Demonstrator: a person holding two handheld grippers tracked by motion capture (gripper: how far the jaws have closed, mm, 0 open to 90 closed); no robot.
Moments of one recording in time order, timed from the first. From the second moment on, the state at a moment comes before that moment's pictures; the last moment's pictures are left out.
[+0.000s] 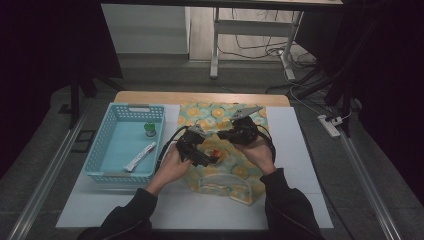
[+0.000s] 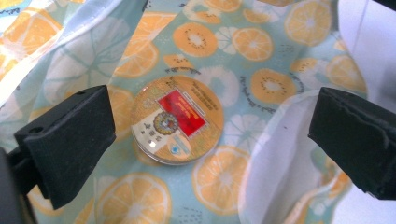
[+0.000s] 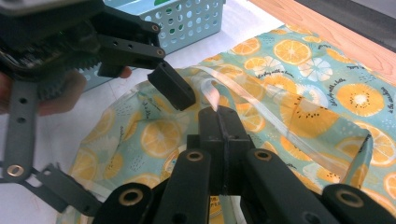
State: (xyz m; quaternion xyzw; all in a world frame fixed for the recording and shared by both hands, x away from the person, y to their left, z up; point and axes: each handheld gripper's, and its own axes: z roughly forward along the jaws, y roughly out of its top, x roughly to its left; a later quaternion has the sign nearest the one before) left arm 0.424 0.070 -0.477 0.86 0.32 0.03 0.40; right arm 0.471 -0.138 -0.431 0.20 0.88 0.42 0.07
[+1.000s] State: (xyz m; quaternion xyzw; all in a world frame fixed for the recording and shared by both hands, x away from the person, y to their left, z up) left arm 0.413 0.131 -0.452 0.85 0.33 0.04 0.41; right arm 0.471 -0.138 -0.430 0.20 0.88 0.42 0.07
